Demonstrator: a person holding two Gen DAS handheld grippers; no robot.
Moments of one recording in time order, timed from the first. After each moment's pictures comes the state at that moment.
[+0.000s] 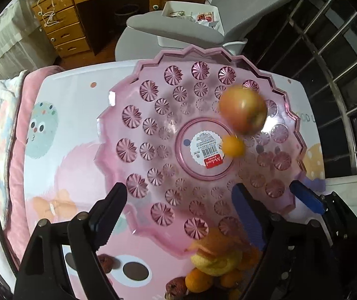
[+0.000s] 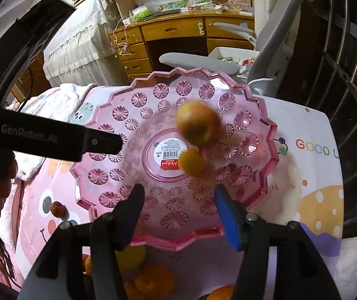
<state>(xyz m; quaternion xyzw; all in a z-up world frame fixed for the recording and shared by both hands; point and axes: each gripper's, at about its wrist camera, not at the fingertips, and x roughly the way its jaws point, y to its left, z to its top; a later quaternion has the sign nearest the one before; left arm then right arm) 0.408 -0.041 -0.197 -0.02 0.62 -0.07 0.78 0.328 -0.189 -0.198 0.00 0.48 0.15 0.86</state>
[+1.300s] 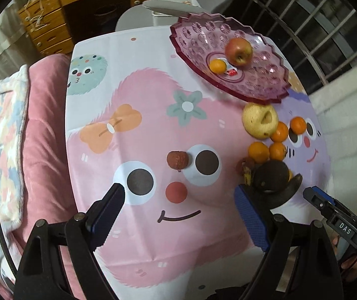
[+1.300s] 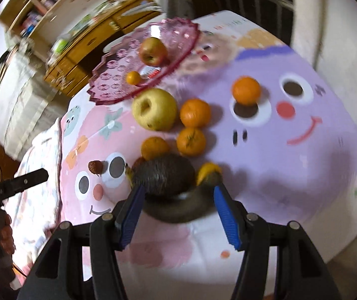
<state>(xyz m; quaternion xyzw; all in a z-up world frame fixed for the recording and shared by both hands) 0.259 0.113 -0.174 0.03 0.62 -0.18 0.77 0.120 -0.140 -0.197 0.25 0.53 -0.07 0.81</state>
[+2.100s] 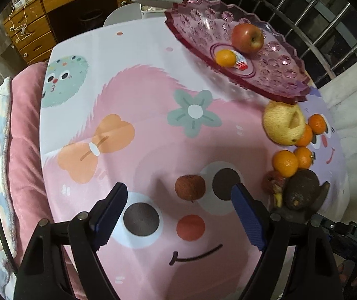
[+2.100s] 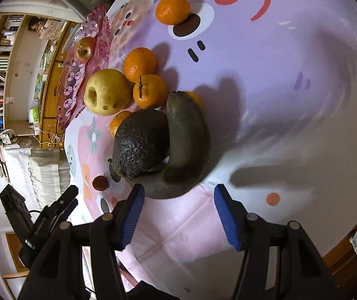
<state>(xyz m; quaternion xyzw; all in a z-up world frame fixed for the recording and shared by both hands) 0.299 0.101 -0.244 0.05 0.61 -0.20 0.77 0.094 -0.145 -0.274 0.51 0.51 -0.13 0.68</state>
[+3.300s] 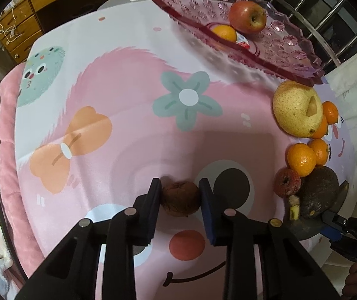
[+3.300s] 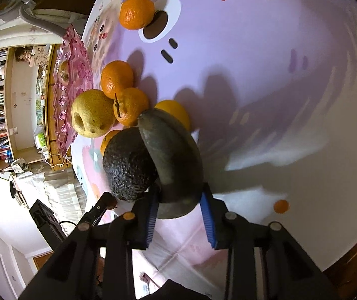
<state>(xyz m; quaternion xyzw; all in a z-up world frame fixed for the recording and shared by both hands) 0.305 0.075 -0.284 0.06 0.61 -0.21 0.76 0.084 -0.165 -0.300 0.58 0.48 -0.14 0.64</state>
